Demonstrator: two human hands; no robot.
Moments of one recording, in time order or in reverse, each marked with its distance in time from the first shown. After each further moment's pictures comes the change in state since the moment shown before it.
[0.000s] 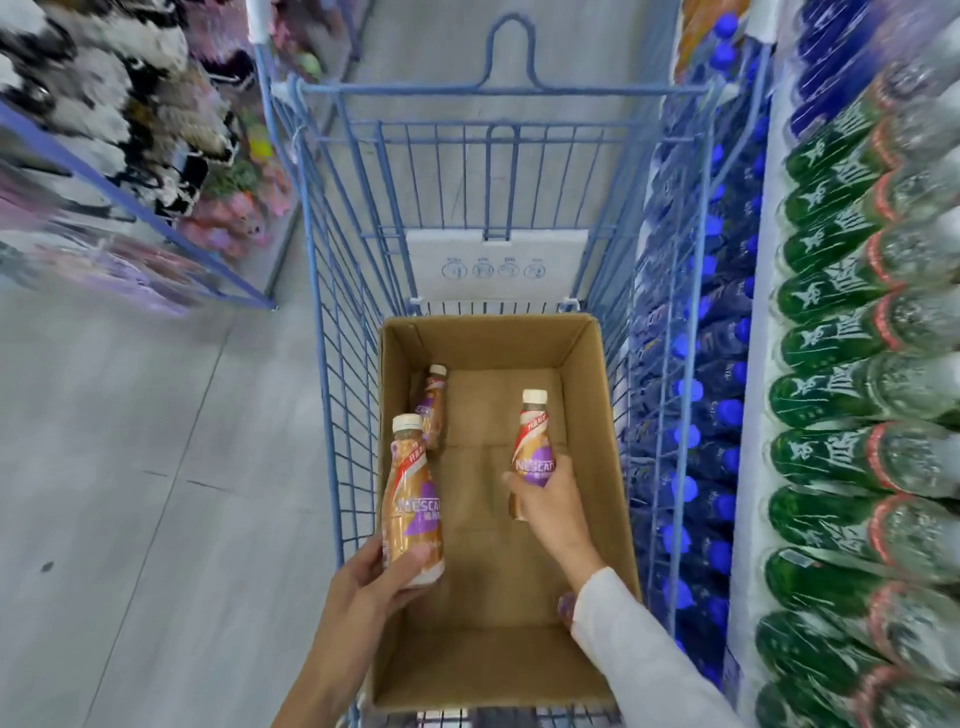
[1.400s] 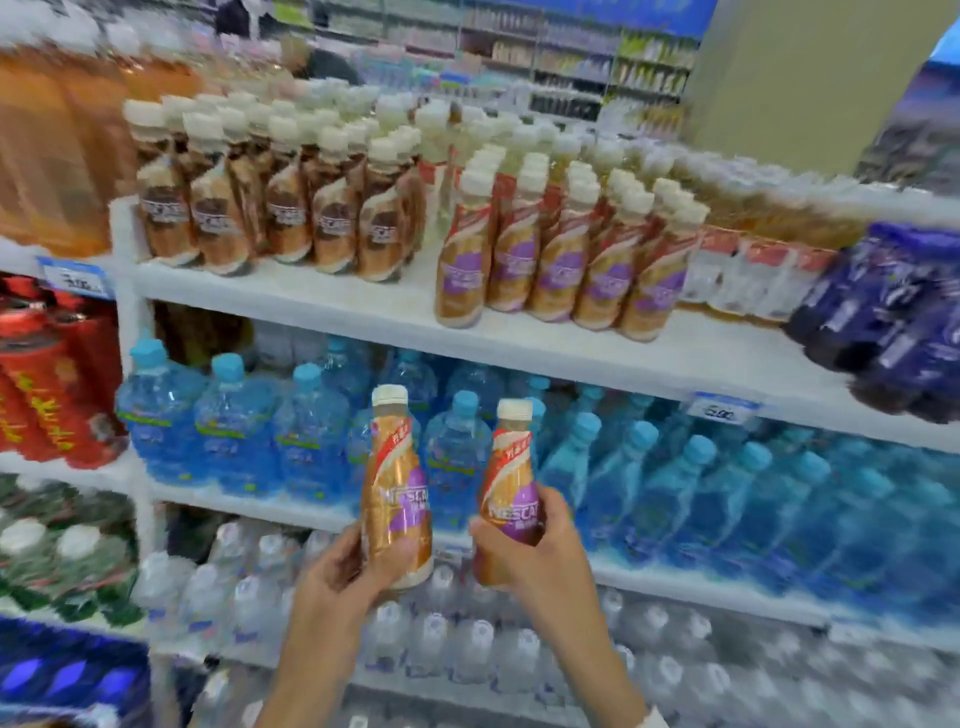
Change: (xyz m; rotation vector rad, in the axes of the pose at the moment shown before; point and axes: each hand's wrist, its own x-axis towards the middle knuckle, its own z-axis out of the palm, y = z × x) left_hand -0.494 -0.287 0.096 0.688 -1.617 0.370; right_hand -0.732 0.370 -0.138 0.905 1.453 -0.216
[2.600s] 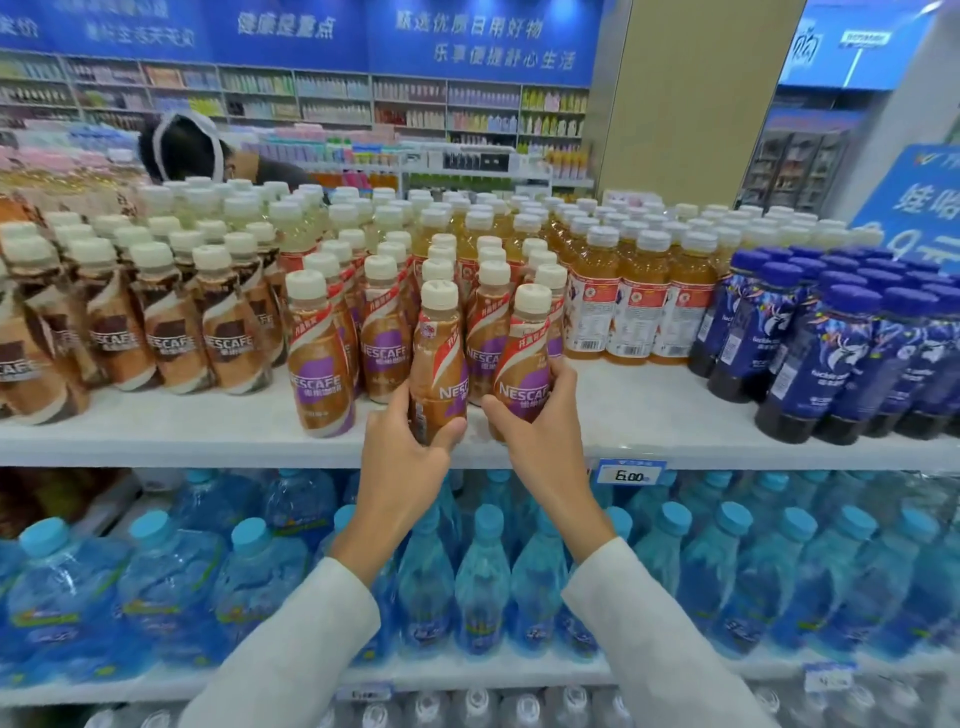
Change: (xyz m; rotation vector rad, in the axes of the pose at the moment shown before) left_hand 0.180 0.071 0.206 0.623 -0.068 0.505; right_hand 0.174 -0.096 -0.103 -0.030 0.306 -0.388
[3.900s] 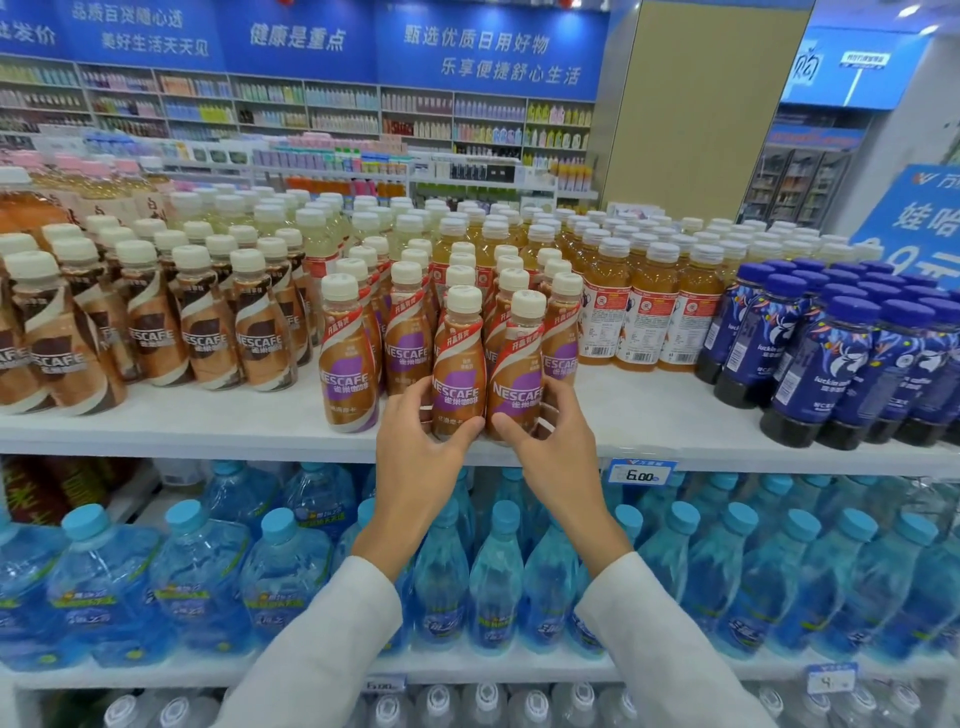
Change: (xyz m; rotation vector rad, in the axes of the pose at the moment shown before) left_hand -0.007 0.002 -0.006 -0.021 0.099 0.035; right_hand -0.016 0.005 -0.001 -0.057 -0.039 -0.019
